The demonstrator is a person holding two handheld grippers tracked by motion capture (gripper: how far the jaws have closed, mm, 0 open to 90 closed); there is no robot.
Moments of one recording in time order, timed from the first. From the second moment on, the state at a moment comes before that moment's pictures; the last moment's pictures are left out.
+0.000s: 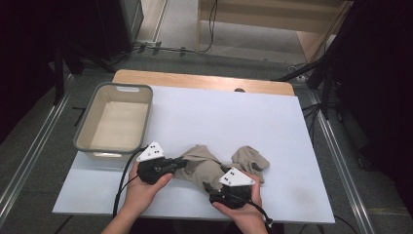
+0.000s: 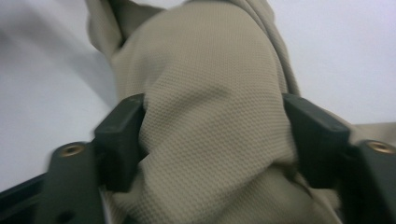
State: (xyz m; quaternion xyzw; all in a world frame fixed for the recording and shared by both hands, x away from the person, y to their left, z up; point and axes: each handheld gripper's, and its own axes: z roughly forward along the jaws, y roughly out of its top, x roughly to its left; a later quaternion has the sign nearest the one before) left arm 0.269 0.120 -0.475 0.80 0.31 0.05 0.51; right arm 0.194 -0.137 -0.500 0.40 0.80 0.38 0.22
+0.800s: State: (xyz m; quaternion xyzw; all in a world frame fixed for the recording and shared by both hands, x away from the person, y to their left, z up) left arm 0.255 0.126 -0.496 0.85 0.31 0.04 0.42; right arm 0.208 -0.212 -0.428 0.40 0.72 0.52 0.22
